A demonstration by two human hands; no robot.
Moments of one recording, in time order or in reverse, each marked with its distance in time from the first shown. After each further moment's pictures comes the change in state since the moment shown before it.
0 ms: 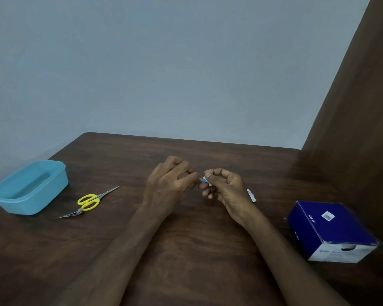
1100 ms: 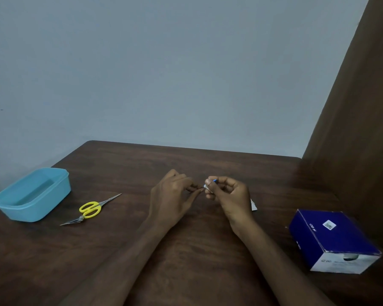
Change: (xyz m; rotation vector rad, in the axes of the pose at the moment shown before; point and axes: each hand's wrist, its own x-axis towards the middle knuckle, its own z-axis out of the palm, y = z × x) left_hand -0.008 0.012 -0.001 -0.294 -0.337 -0.439; right_hand 0.002 0.014 0.002 -0.047 0.258 -0.197
